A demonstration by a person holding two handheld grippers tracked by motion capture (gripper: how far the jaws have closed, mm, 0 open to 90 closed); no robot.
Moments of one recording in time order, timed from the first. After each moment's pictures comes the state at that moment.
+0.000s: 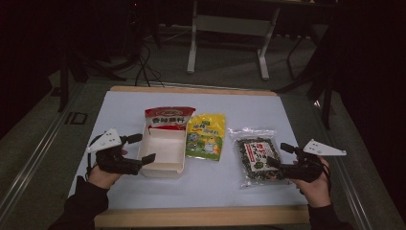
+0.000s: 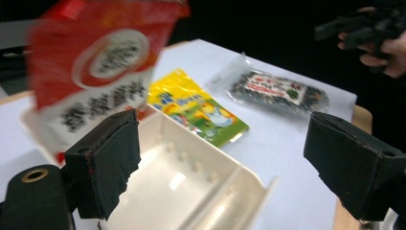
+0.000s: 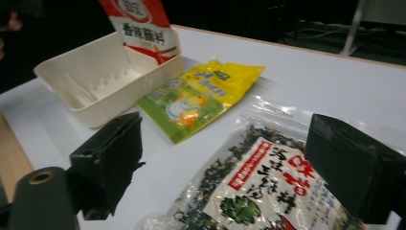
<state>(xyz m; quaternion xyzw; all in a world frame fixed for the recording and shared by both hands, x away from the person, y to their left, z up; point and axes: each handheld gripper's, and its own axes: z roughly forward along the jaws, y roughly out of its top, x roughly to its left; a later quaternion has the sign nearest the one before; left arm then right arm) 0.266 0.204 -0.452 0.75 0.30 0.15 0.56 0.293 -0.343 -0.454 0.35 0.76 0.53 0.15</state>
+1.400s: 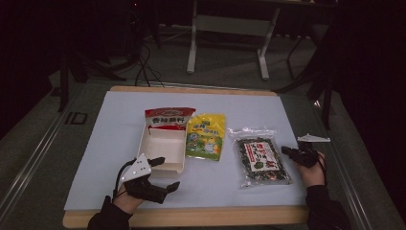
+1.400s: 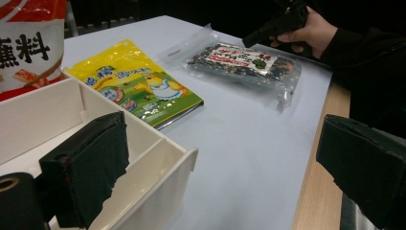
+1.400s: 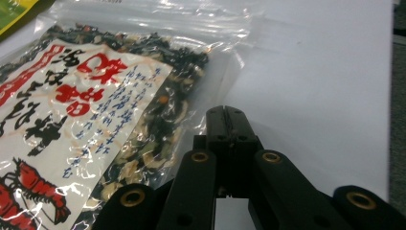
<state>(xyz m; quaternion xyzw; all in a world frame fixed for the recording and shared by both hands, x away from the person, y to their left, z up) 0.233 0.141 -0.500 0.77 0.28 0.13 0.56 0.380 -0.402 -0.542 0.49 0.77 0.37 0.17</state>
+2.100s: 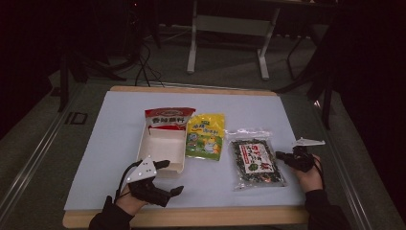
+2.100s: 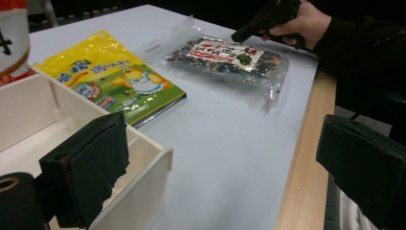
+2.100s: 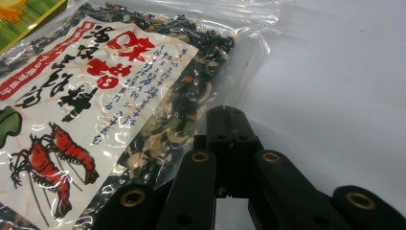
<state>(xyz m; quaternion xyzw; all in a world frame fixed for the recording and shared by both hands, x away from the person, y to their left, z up) 0.233 0.129 -0.500 0.79 0.26 0.11 0.55 0.364 -0.384 -0.541 0.46 0.79 0.37 0.14</state>
